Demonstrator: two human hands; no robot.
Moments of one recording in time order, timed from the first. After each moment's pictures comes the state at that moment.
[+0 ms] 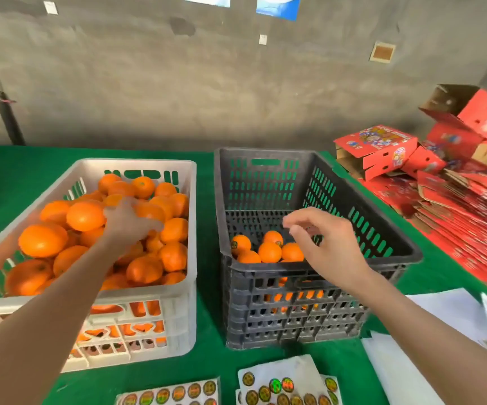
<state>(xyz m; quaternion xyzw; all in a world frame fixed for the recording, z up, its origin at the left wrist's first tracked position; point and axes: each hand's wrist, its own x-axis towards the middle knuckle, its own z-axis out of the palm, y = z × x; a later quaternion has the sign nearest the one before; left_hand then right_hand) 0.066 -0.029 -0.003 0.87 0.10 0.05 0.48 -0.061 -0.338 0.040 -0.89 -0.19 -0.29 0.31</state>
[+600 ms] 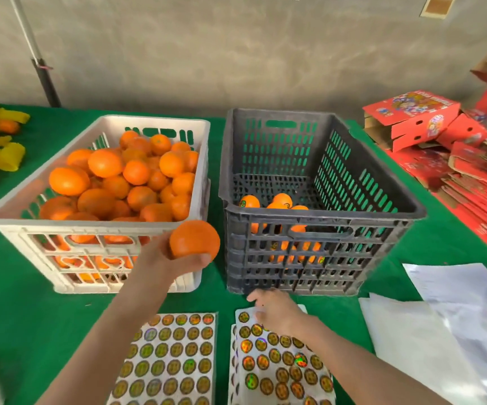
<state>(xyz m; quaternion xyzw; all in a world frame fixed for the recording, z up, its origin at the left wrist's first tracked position) -0.127 -0.090 -0.037 0.74 0.02 -0.04 0.67 -0.100 -0.322 -0.168 -0.96 -0.14 0.20 0.13</state>
